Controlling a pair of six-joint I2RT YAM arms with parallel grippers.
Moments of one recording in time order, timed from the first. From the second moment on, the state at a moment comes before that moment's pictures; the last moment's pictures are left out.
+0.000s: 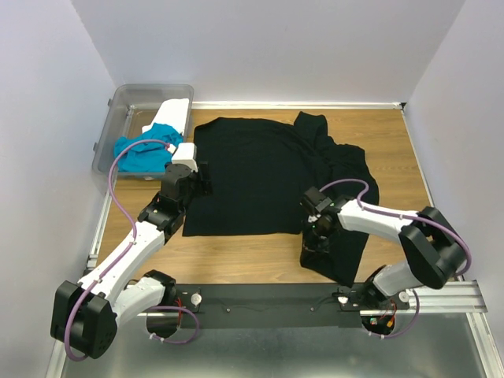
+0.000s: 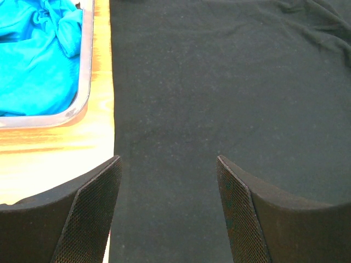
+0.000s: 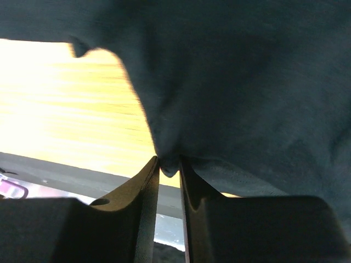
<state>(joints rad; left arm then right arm) -0.41 0.99 0.64 -0.05 -0.25 -0.25 0.68 1.46 0.70 -0.68 -0.25 0.83</state>
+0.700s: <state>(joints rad) -0.40 1.10 0.64 -0.05 -0.14 -0.33 0.32 1.47 1.02 -0.75 0.09 0.67</state>
